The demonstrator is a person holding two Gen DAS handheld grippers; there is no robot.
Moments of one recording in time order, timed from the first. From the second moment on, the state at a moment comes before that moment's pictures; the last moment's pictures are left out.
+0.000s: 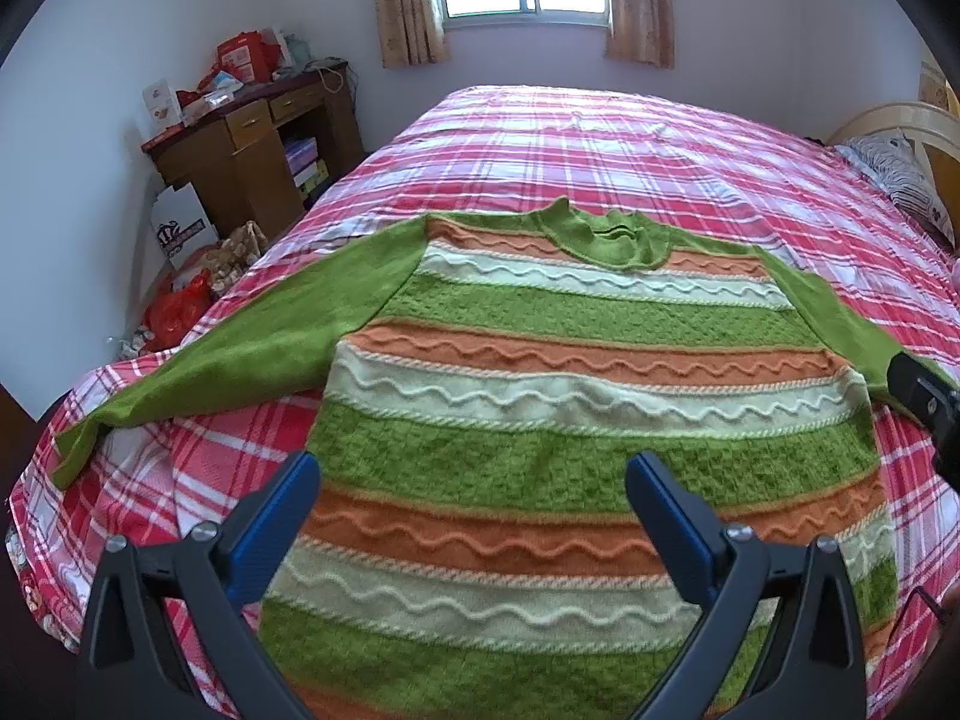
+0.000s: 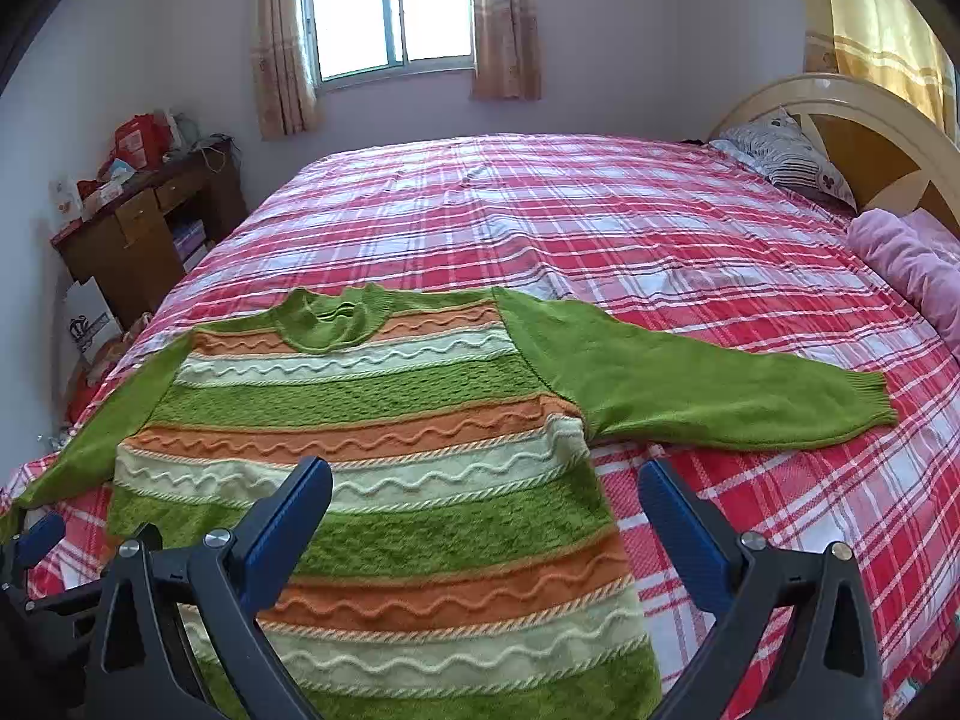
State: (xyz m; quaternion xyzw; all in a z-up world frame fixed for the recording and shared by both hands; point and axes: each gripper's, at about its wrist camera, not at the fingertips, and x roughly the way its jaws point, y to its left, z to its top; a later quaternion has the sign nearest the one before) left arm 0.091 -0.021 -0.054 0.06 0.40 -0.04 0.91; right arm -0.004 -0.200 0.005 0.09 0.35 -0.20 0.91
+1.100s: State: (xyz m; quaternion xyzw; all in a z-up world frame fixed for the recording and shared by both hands) left arm 0.140 -0.005 -0.124 0.03 0.39 0.01 0.92; right arm -0.128 -0.498 -0.030 0.32 0.25 -0.41 0.82
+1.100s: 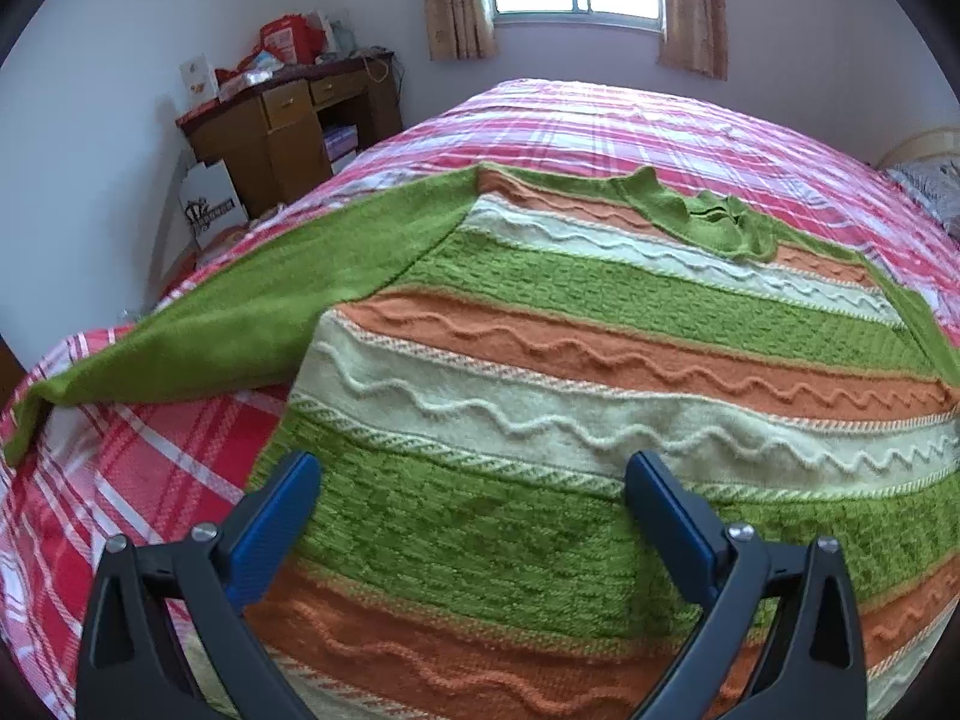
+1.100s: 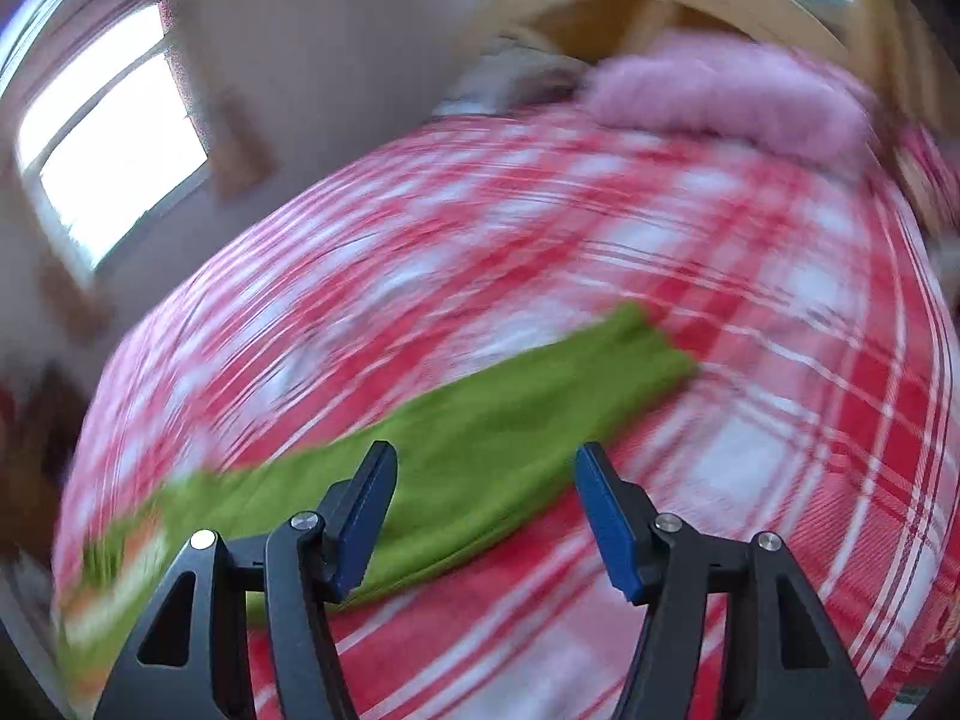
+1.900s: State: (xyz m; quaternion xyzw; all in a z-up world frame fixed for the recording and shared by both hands) left arm 0.142 -0.003 -0.126 0.01 0.39 0.00 0.92; right arm -0.149 -0.546 -0.045 0.34 0.21 -0.39 0.83
